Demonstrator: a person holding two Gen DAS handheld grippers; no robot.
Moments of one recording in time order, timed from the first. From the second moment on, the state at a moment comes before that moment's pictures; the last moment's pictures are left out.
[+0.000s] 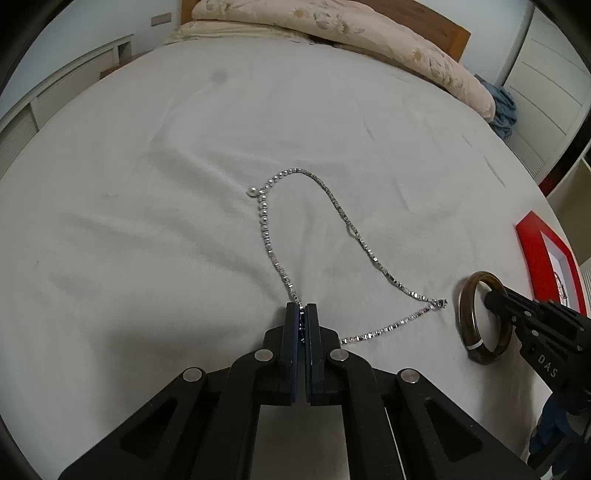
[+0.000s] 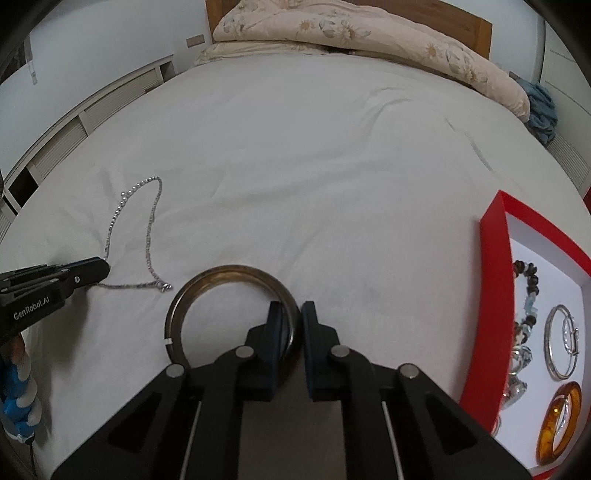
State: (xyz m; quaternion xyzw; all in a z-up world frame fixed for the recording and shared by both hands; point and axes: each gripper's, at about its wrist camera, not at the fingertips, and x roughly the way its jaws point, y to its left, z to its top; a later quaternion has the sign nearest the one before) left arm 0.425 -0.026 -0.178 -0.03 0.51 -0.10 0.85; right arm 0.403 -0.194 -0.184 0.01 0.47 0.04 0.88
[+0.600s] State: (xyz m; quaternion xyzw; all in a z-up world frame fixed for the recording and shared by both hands) left arm 0.392 -0.025 -0.132 0.01 0.45 -0.08 0.89; right arm 0.372 -0.180 -0.130 -0.04 0.41 0.03 0.91
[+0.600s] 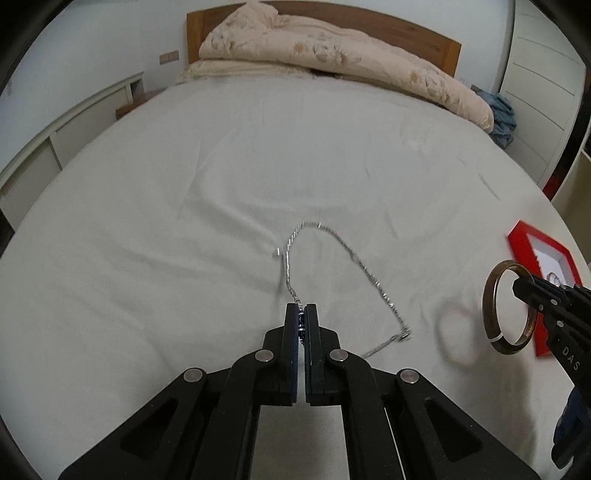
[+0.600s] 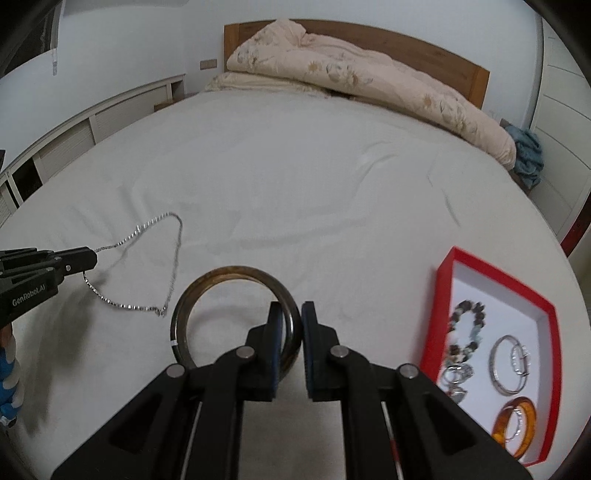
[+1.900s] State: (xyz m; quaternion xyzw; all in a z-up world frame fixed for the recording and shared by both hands) left arm 0.219 -0.125 0.057 0.08 0.32 -0.17 0.93; right arm 0.168 -0.246 0.029 0.01 0.32 -0.02 0.95
